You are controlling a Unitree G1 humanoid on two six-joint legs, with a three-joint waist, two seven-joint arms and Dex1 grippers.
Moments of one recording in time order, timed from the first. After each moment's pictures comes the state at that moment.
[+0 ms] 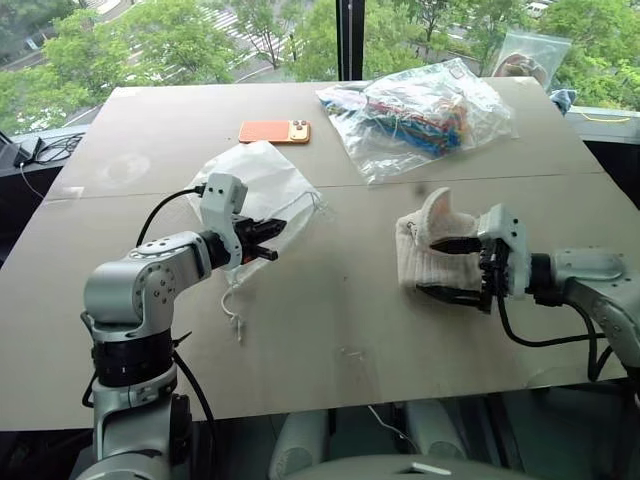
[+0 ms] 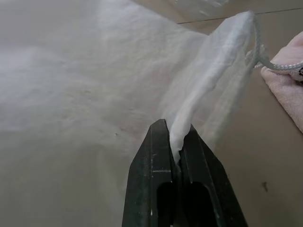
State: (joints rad) left arm -0.47 0.52 0.27 -0.26 -0.49 1.19 -0.53; right arm -0.32 -0.79 -0.03 -0.42 0.62 0.76 0.91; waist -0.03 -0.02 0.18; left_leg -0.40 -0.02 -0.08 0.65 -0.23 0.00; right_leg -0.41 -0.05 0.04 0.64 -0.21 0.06
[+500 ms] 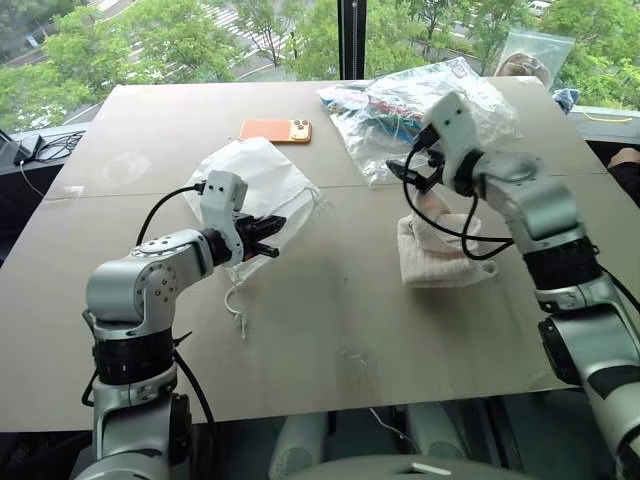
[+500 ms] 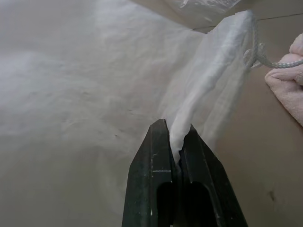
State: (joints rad) left arm -0.47 0.52 0.25 -0.25 -0.51 1.17 -0.49; right arm -0.97 -0.45 0.35 0.36 0.08 0.52 0.55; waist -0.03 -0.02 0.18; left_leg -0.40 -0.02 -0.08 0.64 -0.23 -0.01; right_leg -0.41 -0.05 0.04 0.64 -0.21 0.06
